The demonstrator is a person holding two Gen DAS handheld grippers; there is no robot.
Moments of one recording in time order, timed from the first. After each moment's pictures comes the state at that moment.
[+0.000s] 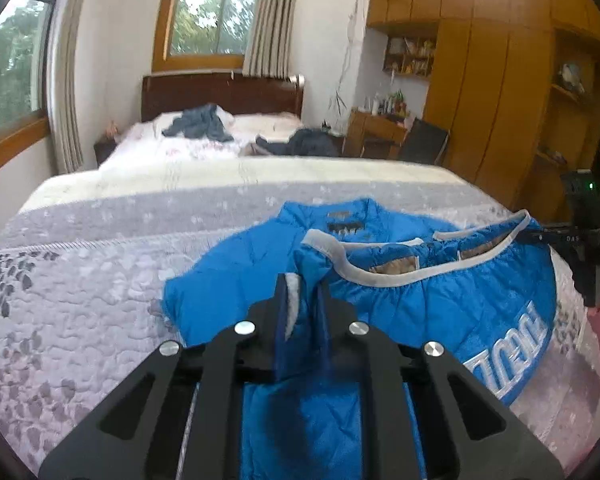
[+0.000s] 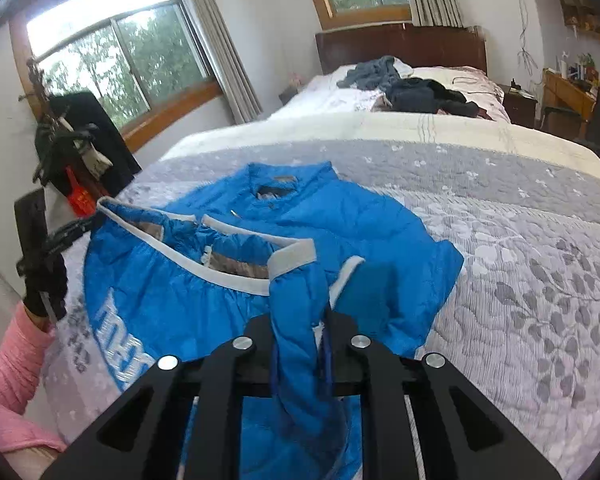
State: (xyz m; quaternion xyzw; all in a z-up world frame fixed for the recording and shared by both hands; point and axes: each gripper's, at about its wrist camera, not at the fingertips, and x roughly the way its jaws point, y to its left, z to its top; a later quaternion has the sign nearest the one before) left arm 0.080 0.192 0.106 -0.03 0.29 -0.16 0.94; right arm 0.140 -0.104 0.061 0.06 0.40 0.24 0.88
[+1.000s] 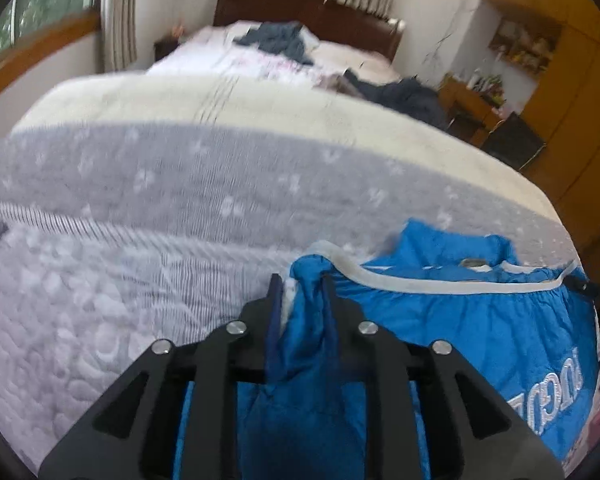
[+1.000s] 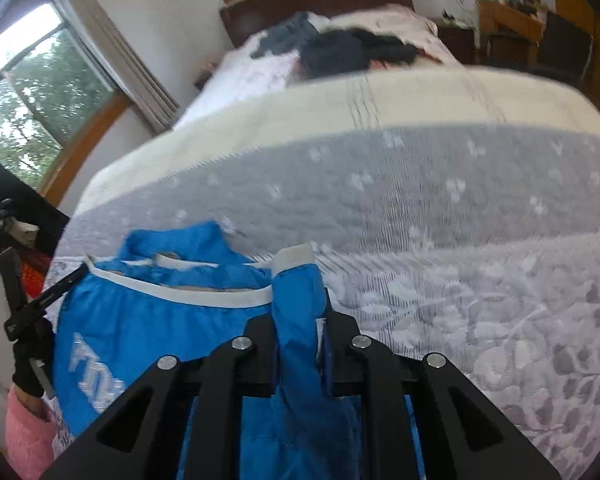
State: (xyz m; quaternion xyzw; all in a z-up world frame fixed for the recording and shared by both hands) left arm 0.297 0.204 0.031 -0.12 0.46 -0.03 0.88; right arm 0.336 -0.107 0.003 0.13 0.50 0.11 0.85
